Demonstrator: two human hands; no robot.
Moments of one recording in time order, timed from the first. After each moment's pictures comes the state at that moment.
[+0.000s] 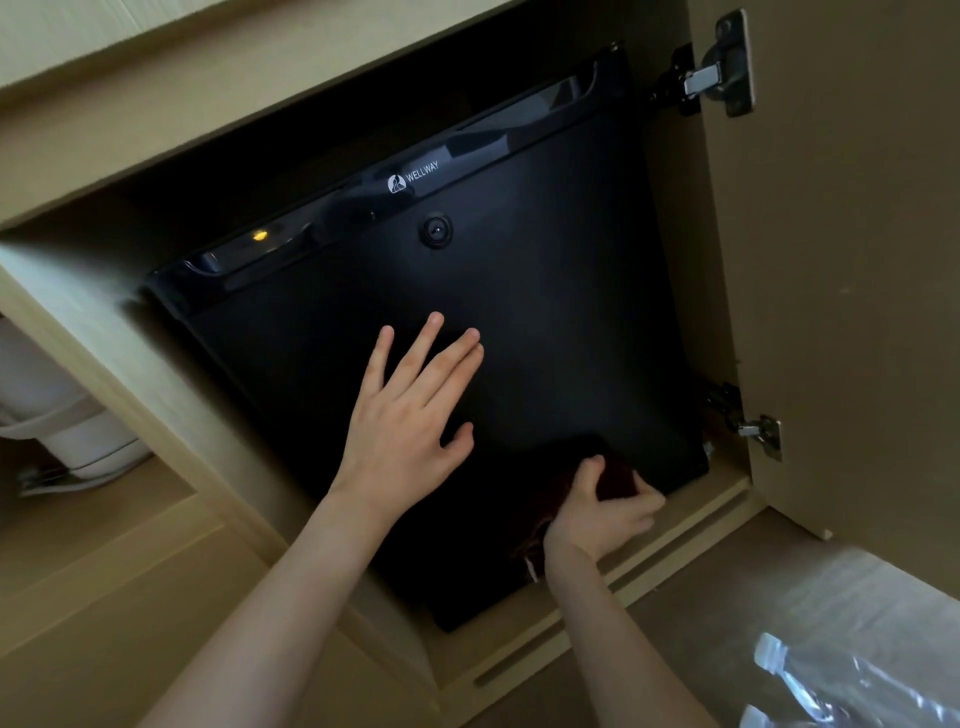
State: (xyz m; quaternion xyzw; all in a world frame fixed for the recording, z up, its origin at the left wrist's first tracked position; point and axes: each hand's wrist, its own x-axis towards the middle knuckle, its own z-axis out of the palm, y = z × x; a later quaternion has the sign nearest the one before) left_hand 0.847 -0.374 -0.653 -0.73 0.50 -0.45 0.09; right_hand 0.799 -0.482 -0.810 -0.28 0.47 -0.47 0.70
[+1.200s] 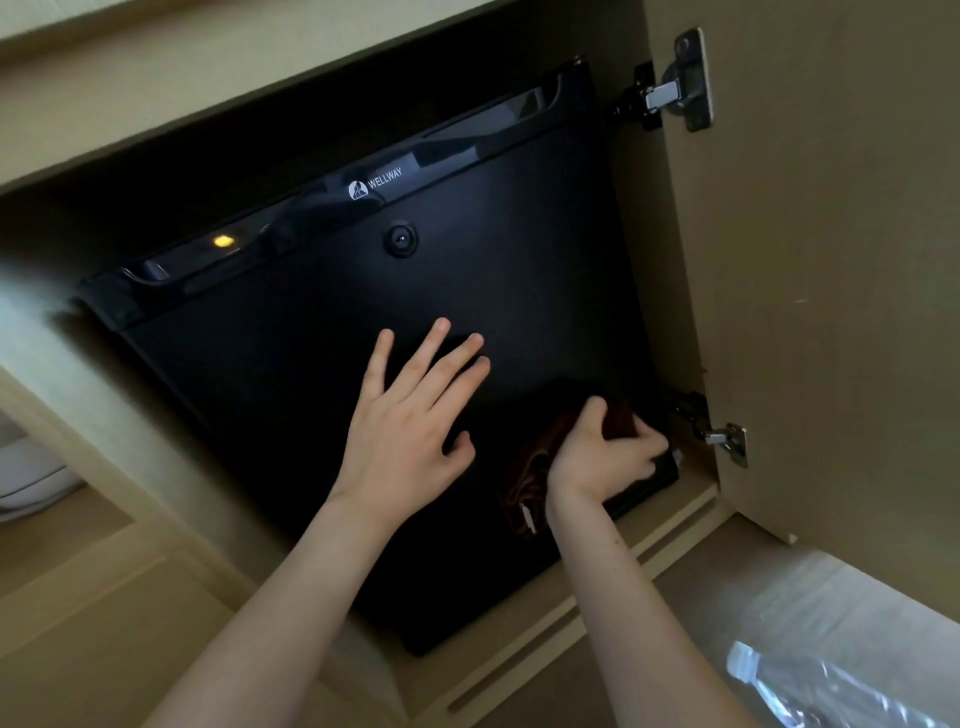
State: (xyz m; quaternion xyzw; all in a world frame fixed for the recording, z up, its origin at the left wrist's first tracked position) left_hand 0.843 -0.403 -0.661 -0.72 0.52 -0.44 0.08; right_hand 0.792 -0.538 -0.753 -0.23 0.45 -0.50 0.71
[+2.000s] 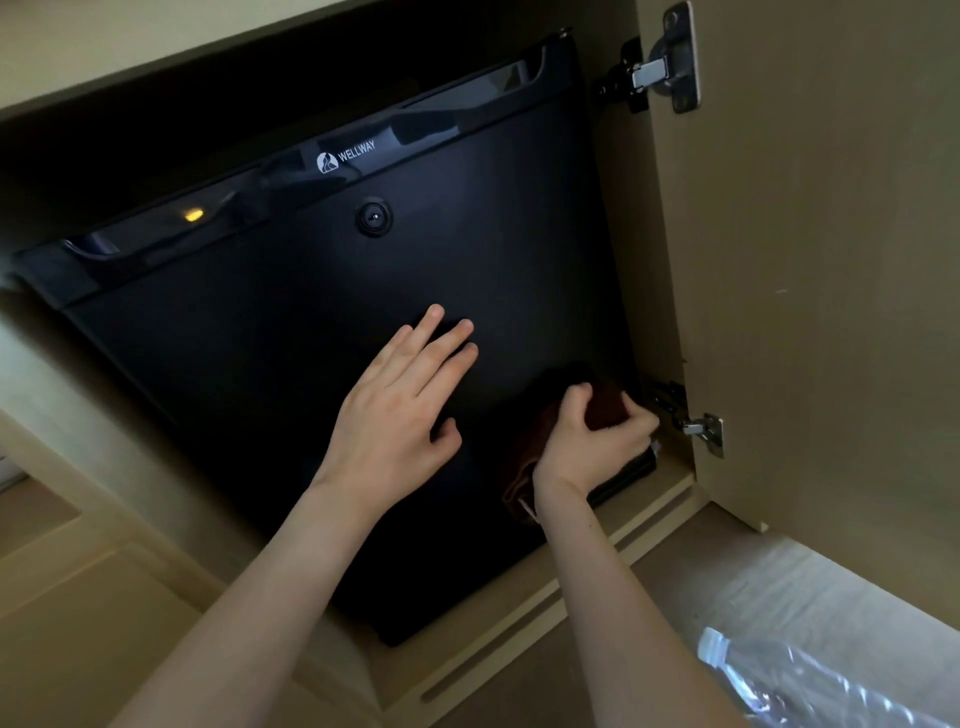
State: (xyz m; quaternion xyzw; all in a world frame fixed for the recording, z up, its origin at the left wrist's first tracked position) left_hand 0.840 -0.413 -0.663 -0.74 0.56 -0.37 0.01; right_hand 0.801 -0.549 -0.774 -0.29 0.41 -0.59 0.63
